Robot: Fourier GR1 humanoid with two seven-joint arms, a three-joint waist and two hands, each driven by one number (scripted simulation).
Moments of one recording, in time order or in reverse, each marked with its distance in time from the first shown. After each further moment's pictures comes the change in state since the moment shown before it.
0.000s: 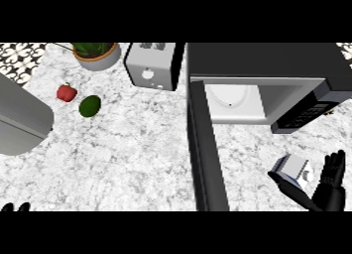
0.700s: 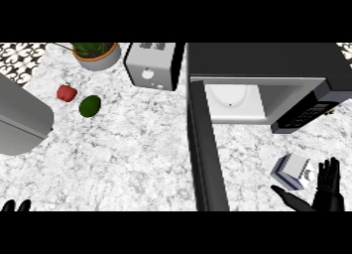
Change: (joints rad) left arm -0.018 0.003 0.019 0.018 0.016 -0.003 0.006; right arm -0.075 -0.069 -0.061 0.322 -0.055 0.249 -0.155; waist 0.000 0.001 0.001
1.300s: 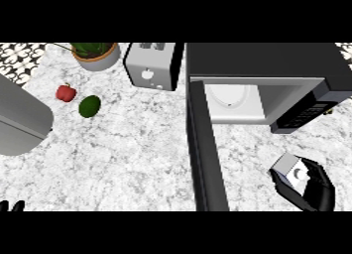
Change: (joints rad) left arm 0.001 0.022 0.052 0.005 0.063 -0.025 0.005; right arm -0.057 0.030 0.003 0.004 0.029 0.006 -0.127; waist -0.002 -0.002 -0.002
